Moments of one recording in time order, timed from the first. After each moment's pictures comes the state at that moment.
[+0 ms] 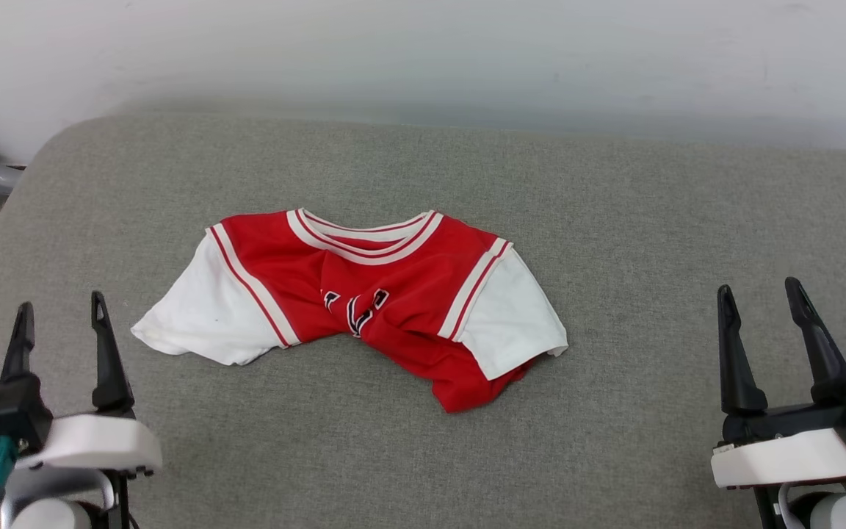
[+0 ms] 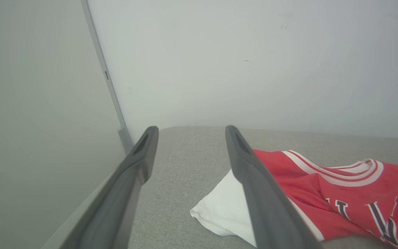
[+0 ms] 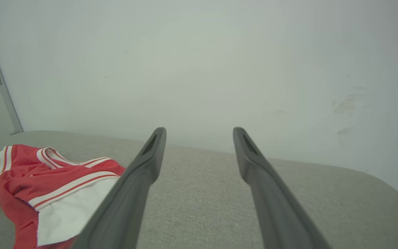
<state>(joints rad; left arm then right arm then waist) -0.09 0.49 -0.16 0.04 -0.43 0.36 -0.26 -0.04 -0.05 -0.08 -0.04 0.04 0.13 -0.26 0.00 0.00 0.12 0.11</state>
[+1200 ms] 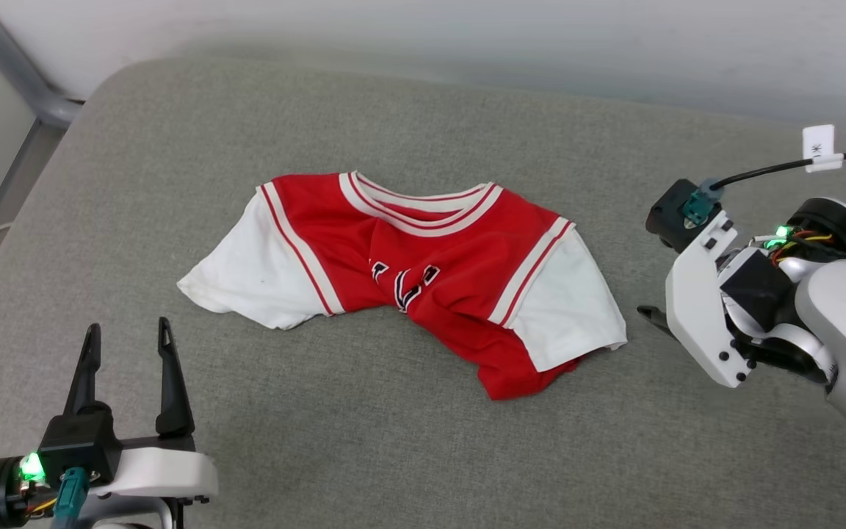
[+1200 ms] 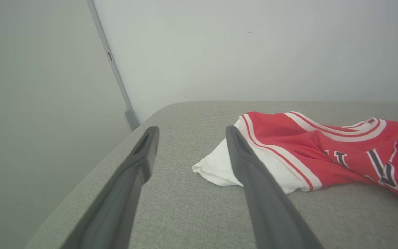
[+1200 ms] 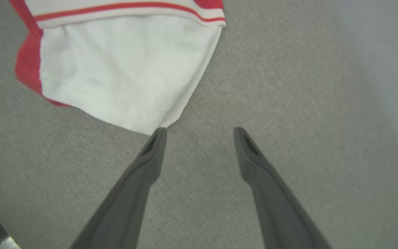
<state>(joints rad) 0.00 0.14 0.07 0.00 -0.06 0.10 -0.26 -0.85 -0.65 0.92 0.24 0.71 0.13 0.74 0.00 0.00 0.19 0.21</state>
